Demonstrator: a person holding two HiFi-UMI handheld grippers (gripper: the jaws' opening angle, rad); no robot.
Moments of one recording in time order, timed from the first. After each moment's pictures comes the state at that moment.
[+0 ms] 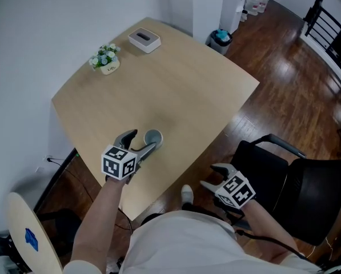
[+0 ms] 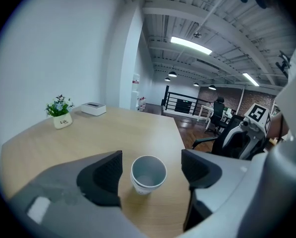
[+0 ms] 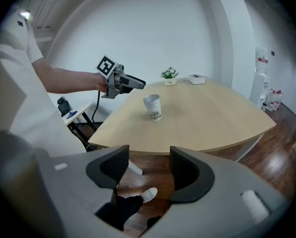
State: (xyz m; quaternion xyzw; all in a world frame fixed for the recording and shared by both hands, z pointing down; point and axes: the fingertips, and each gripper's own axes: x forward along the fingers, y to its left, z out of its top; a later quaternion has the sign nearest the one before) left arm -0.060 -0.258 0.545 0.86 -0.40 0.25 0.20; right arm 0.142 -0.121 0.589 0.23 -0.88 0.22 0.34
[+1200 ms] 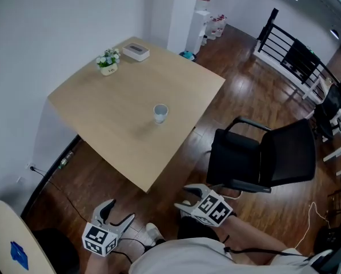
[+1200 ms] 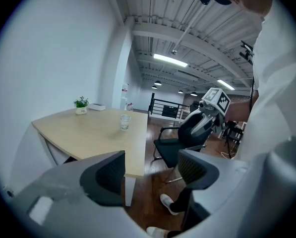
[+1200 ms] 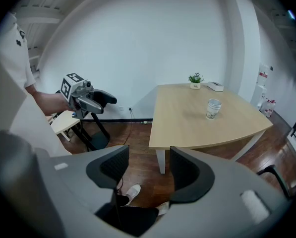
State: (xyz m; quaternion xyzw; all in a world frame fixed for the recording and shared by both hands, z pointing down) left arm -0.243 0.186 0.502 0.90 -0.35 0.21 0.18; right arm -0.061 0.170 0.520 0.26 -0.88 0.19 0.35
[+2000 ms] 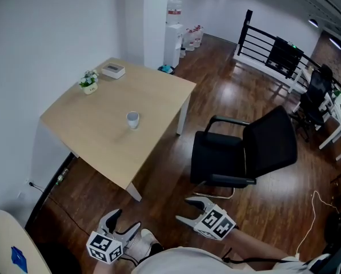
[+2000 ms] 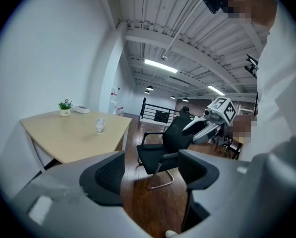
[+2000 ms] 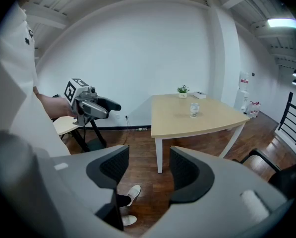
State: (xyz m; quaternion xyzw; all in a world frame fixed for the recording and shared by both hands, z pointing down) left arm -0.122 0.297 0.476 0.92 -0.31 0.17 0.17; right arm 0.045 0.308 0.486 0.33 -0.88 0.17 0.29
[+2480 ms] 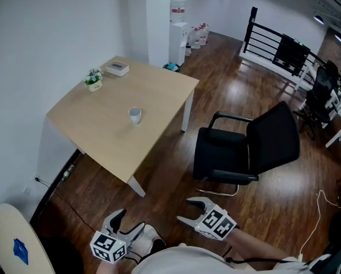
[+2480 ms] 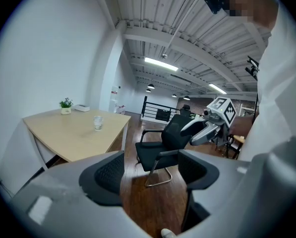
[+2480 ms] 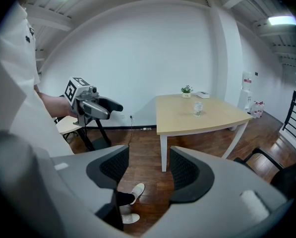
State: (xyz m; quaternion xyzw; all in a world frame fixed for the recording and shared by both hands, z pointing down) left arm -0.100 0.335 0.477 0.91 -0.32 0.18 0.17; right arm 0.055 0.342 0.493 0.31 -0.89 0.17 0.28
